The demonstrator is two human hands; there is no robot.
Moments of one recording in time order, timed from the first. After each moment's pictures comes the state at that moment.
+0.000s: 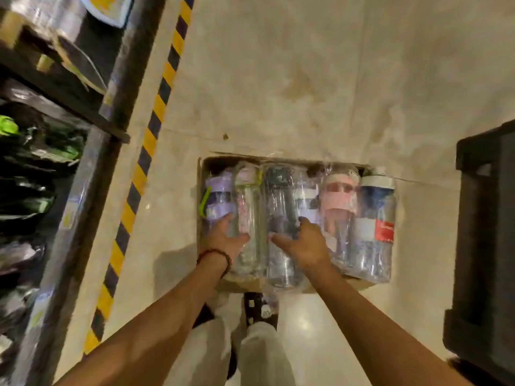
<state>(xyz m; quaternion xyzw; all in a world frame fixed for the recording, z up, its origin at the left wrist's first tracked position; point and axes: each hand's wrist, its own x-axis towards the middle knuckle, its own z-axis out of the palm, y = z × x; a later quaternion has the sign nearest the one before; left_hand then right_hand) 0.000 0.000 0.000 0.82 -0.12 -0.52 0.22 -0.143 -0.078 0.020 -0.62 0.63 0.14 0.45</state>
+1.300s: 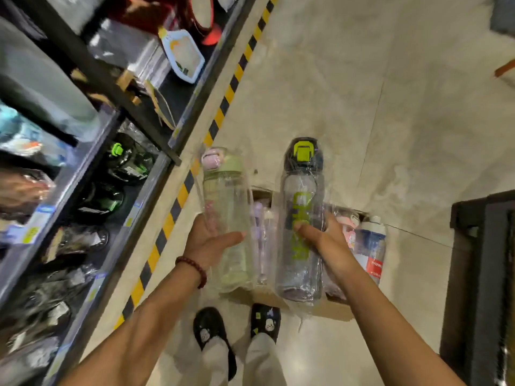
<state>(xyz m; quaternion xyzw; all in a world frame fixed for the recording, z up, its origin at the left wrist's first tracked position) 0.069 0.033 0.187 0.74 -0.01 -0.45 0.51 -0.098 -0.100 0.209 -0.49 0.54 -0.06 0.68</state>
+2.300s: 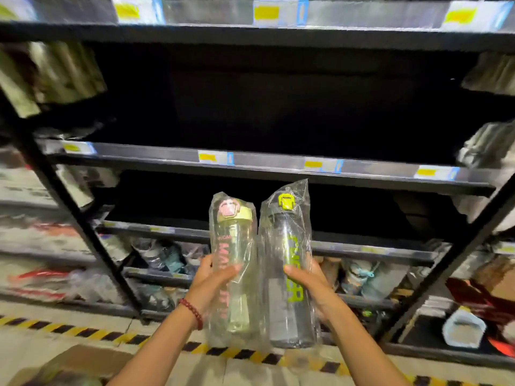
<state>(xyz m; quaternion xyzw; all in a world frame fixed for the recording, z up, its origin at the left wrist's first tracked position) 0.007 0.395 0.555 0.64 0.23 0.08 0.73 0.103 0.207 0.550 -0.65 -0.09 0.29 0.70</state>
